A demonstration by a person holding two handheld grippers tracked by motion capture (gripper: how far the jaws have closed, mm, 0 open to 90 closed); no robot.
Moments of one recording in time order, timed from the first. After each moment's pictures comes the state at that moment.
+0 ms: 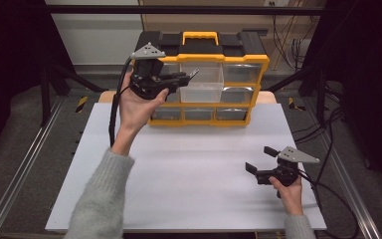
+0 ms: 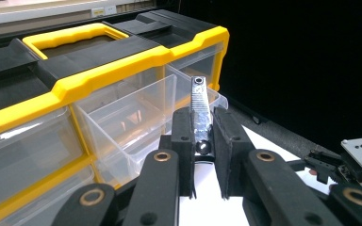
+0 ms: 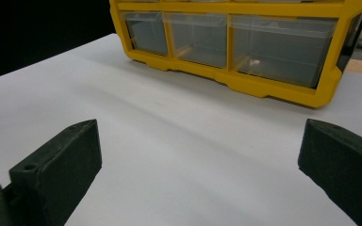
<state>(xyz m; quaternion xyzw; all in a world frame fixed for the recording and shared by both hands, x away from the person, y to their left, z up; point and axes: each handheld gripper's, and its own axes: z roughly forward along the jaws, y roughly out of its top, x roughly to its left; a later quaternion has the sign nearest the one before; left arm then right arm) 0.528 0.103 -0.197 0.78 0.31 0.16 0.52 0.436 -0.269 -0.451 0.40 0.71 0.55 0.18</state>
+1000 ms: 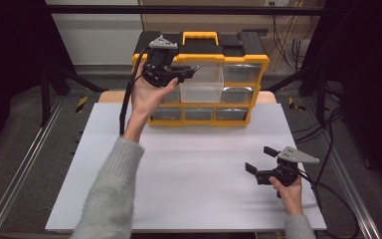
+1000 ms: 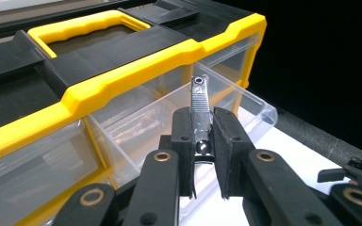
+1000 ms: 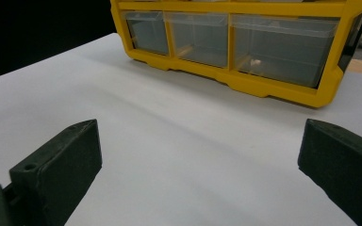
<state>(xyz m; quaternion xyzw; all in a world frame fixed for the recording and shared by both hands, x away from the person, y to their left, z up) 0.572 0.087 -0.209 0.79 0.33 0.17 0.48 0.436 -0.268 -0.451 0.40 0.71 0.55 0.18</state>
